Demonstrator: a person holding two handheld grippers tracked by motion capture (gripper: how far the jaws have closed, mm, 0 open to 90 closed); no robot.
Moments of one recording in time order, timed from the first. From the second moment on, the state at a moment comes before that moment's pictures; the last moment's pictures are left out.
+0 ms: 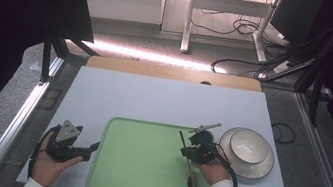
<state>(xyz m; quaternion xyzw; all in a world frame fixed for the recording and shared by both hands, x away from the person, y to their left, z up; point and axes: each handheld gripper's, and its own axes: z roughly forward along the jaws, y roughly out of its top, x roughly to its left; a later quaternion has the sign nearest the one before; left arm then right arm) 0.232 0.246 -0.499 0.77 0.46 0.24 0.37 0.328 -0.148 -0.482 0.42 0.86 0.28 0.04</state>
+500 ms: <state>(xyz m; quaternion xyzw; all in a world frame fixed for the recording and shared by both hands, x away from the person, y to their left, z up) 0.233 0.246 -0.501 0.77 0.46 0.24 0.36 0.329 -0.145 -0.488 0.42 0.87 0.26 0.04</state>
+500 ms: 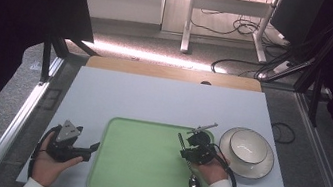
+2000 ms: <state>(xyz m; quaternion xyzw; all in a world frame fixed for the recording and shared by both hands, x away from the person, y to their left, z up) 0.229 0.252 -0.495 0.76 0.47 0.25 0.37 0.298 -0.203 -0.440 0.36 0.83 0.41 0.10</state>
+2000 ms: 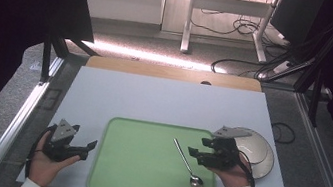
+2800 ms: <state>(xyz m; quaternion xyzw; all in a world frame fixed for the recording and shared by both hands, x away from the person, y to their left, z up) 0.231 0.247 -0.494 0.77 0.46 0.25 0.37 0.281 -0.261 -0.450 0.40 0.80 0.44 0.12</state>
